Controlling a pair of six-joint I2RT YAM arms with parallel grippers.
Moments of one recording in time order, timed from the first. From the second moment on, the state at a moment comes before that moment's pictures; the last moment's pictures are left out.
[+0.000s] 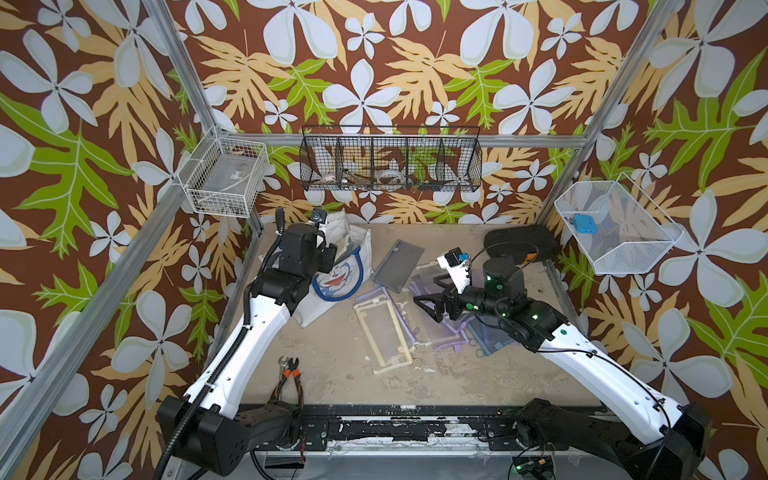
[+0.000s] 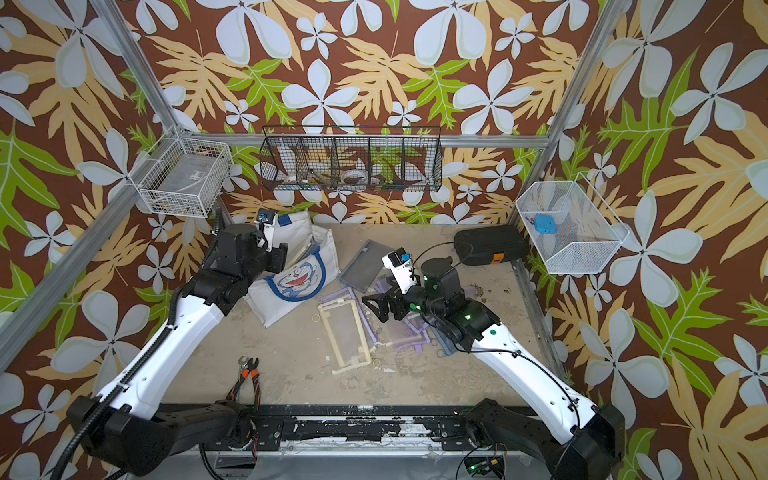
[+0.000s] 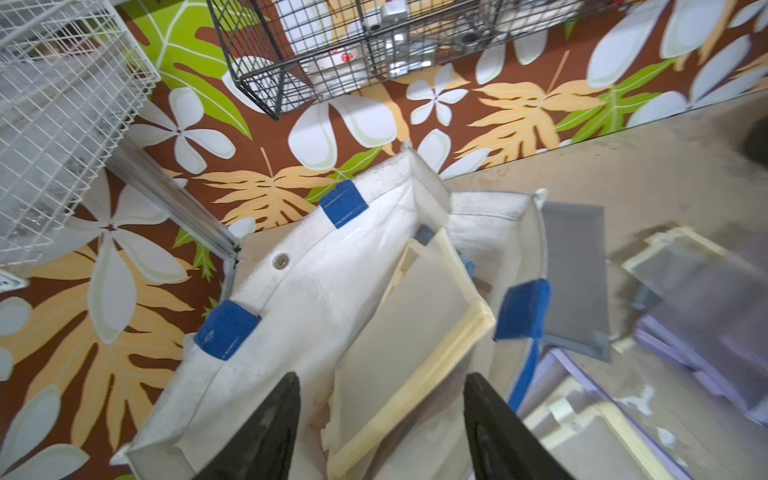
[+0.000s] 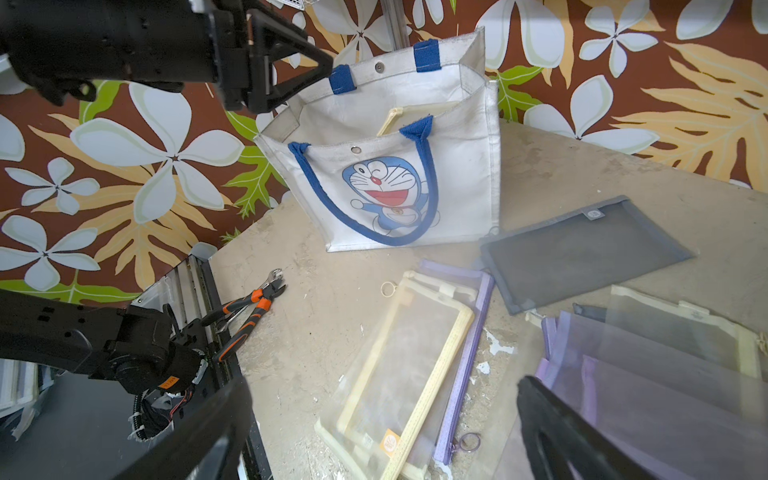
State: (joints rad) left arm -0.29 1.18 1.21 -0.49 -0.18 0.07; right arm 0.58 1.11 0.99 -0.31 -0.41 0.13
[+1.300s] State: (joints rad) left arm -0.58 1.11 0.26 0.11 0.19 -0.76; right arm 0.64 1.80 0.88 0.06 -0.56 0.26
